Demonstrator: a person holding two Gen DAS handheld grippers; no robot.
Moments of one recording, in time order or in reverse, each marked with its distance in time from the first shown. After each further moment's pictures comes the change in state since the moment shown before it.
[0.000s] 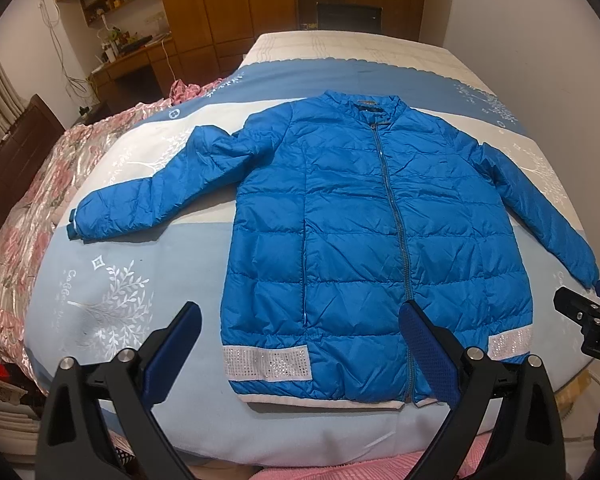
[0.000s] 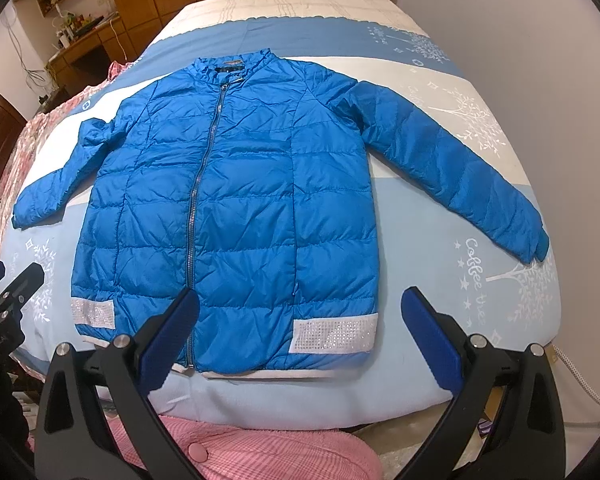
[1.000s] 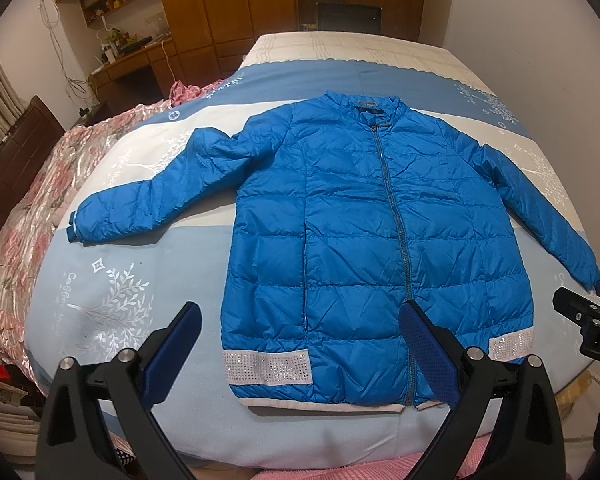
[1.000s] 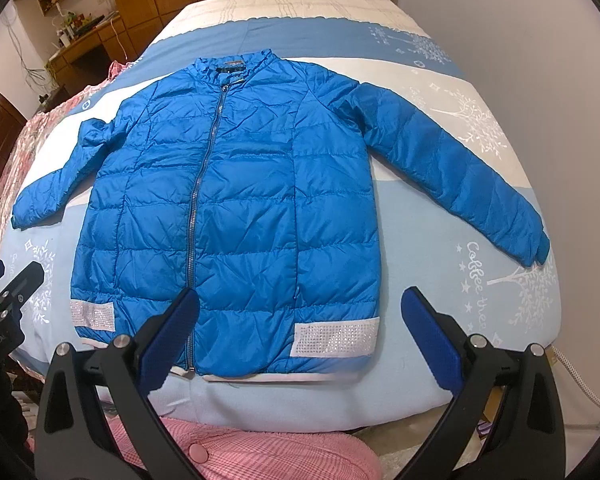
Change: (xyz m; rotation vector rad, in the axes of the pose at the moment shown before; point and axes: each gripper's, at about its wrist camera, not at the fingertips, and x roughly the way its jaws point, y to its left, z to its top) left arm 0.001 0.000 0.002 -0.002 0.001 0.004; right arm 0.002 0.001 0.004 -0.004 0.000 -0.005
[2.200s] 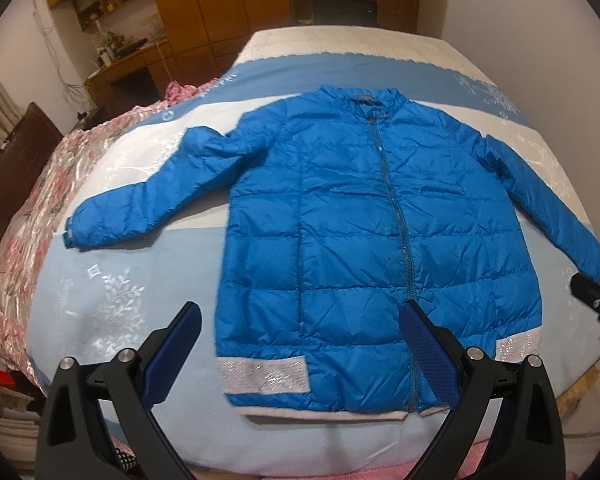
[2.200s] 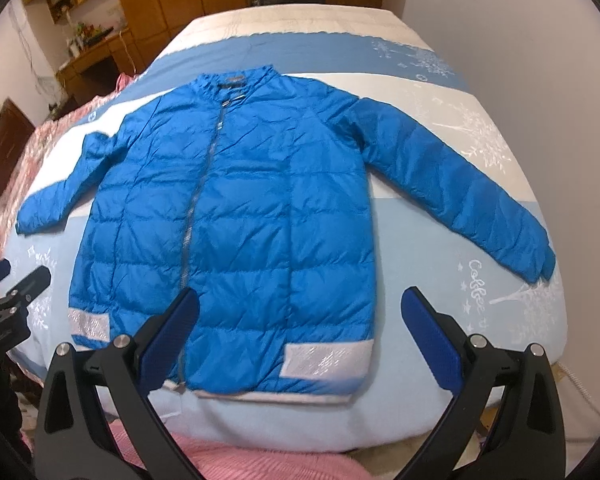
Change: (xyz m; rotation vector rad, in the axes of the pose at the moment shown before) left arm 0.020 -0.010 0.007 0.037 0.016 0.003; right arm 0.013 -0.034 0.006 0.038 -0.070 0.045
